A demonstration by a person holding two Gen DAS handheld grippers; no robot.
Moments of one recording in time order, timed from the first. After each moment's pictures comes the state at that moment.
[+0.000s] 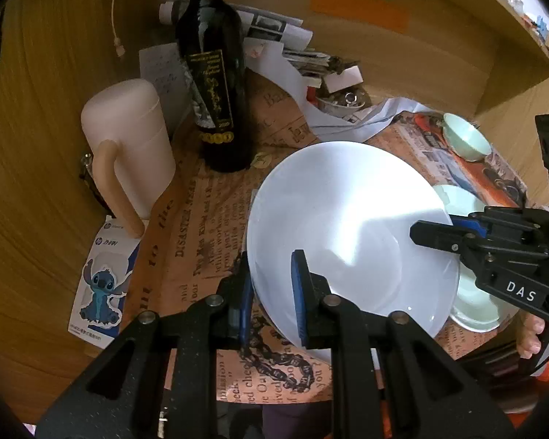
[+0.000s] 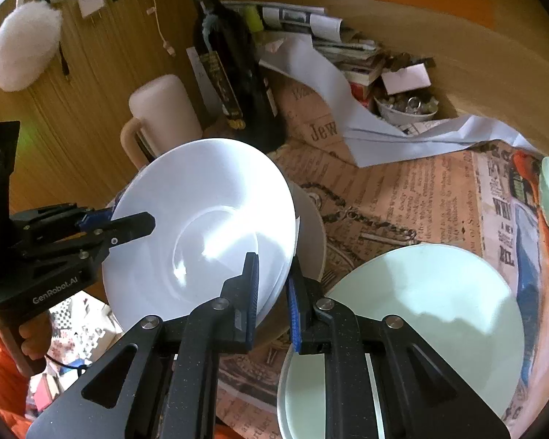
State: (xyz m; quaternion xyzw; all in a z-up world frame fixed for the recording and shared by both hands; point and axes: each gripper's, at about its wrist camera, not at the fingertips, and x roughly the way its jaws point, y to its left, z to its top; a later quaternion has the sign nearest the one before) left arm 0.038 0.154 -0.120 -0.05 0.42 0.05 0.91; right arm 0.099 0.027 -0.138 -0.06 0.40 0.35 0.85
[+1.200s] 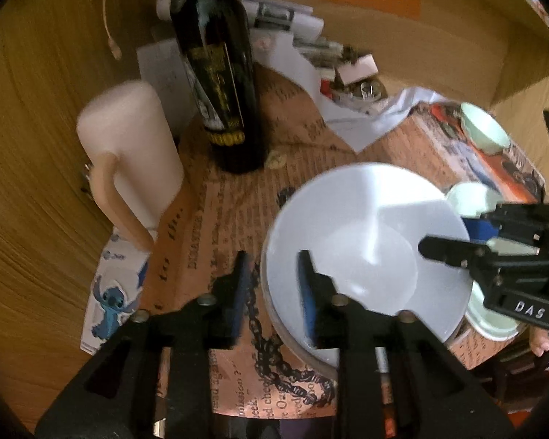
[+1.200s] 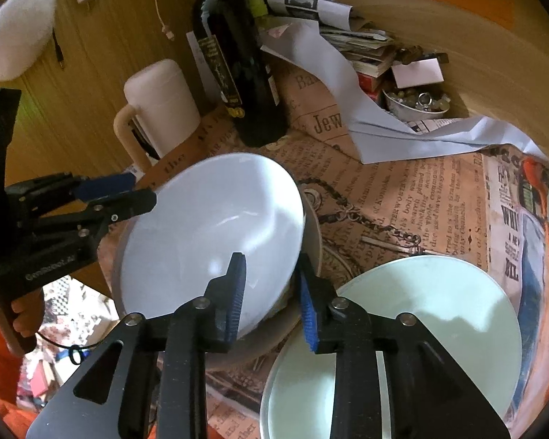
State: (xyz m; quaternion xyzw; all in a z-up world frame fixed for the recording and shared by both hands) left arm 0.057 0.158 -0.123 -0.02 0.43 0.07 0.90; right arm 0.116 0.028 -0.139 -0.08 0.41 0.36 0.83
